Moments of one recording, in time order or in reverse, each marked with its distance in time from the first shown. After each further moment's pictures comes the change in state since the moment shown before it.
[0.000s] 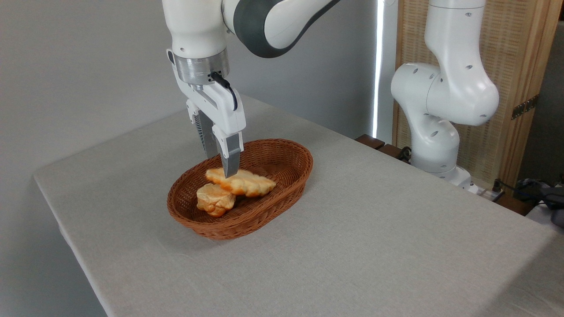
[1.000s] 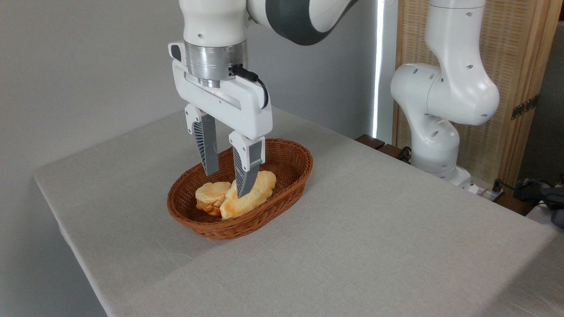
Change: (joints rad) arm 0.024 -0.001 0.172 0.074 0.064 0.002 0.010
